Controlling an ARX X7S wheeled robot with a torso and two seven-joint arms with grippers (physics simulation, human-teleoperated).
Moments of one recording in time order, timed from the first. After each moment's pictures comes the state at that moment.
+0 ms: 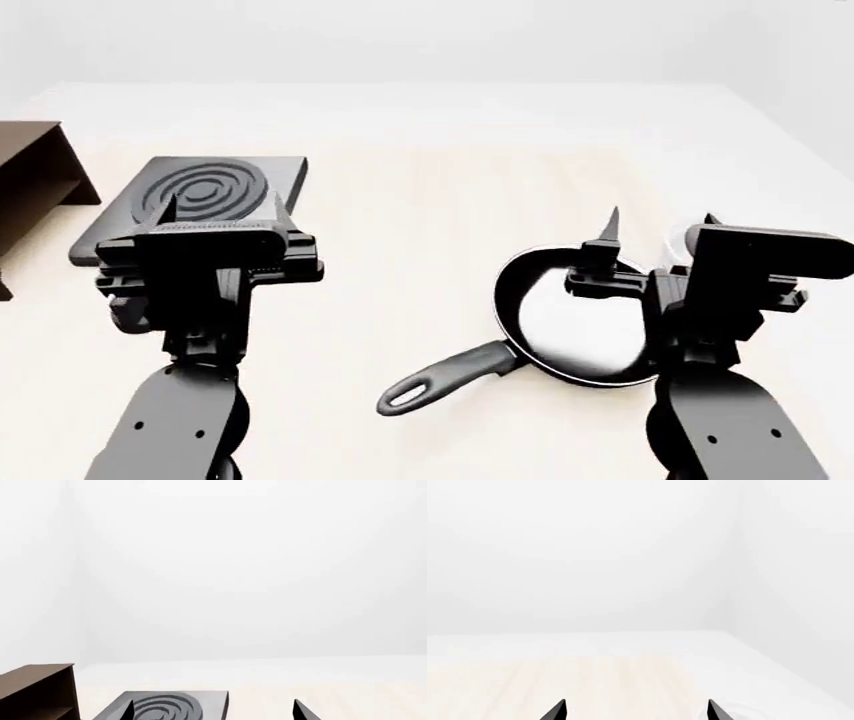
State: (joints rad) left arm -0.40 -0.15 0.11 0.41 -0.03 -0.55 -0.25; right arm 0.39 0.21 0.00 -0.55 0.17 0.80 0.27
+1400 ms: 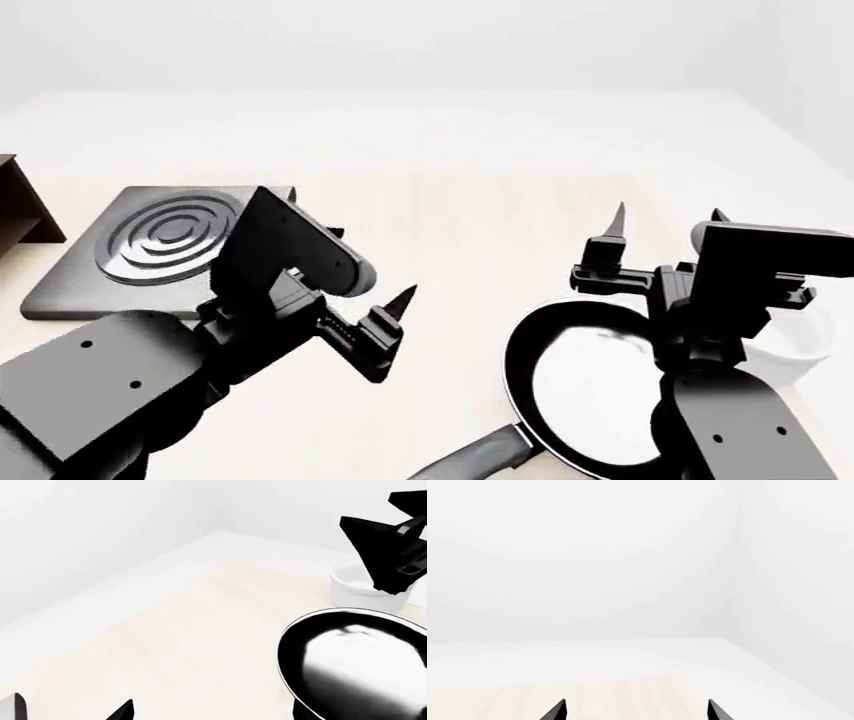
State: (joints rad) left arm -0.75 -0.39 0.18 0.66 -0.66 -1.40 0.15; right arm 0.40 0.24 -0.01 -0.53 0.20 0.77 0.29
